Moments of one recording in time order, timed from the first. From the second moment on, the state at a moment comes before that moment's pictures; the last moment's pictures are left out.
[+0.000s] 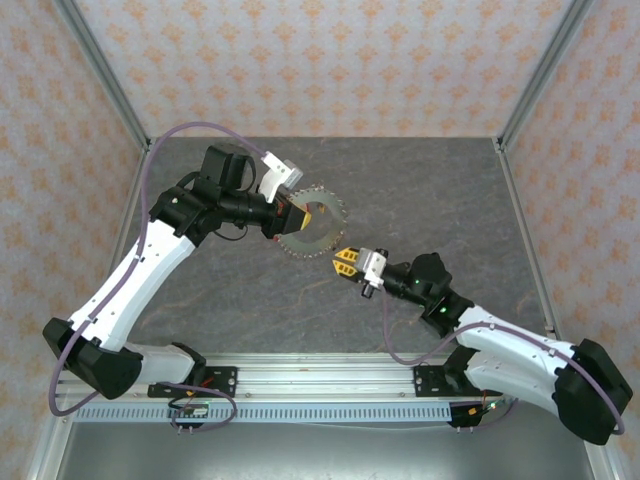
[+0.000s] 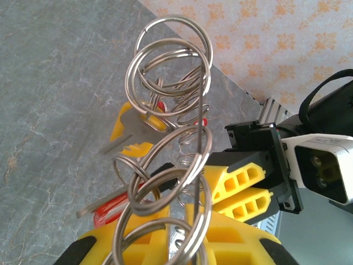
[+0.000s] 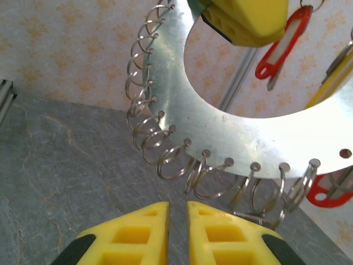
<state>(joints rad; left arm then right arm) -0.45 1.31 1.46 -0.85 0.66 -0.04 0.78 0.93 0.38 0.56 -0.38 -0.40</state>
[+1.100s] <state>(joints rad) -0.45 1.23 1.31 -0.66 0.66 -0.16 0.83 0.96 0.39 0.60 -0.16 -0.51</state>
